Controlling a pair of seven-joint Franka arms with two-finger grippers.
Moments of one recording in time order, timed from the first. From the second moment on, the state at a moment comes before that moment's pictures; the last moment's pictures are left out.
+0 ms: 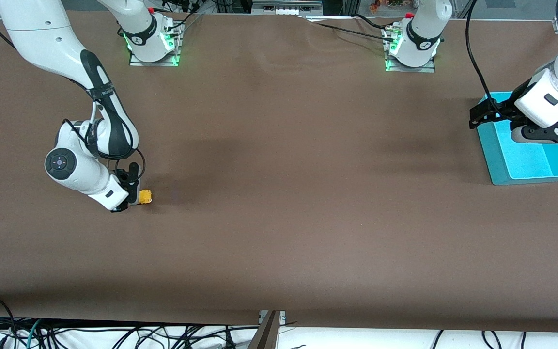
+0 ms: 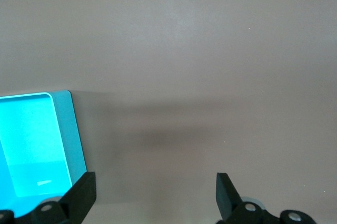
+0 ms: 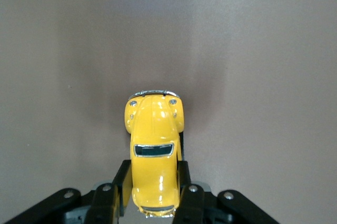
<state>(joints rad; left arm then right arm) 0.05 0.00 -0.11 -1.70 -0.01 1.60 -0.04 0.12 0.56 -0.07 -1.88 -0.01 2.42 -1.57</state>
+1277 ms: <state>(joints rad) 0.05 0.00 -0.11 -1.70 -0.01 1.60 -0.04 -0.13 0.58 -0.08 -1.88 -0.01 2.49 -1.79</state>
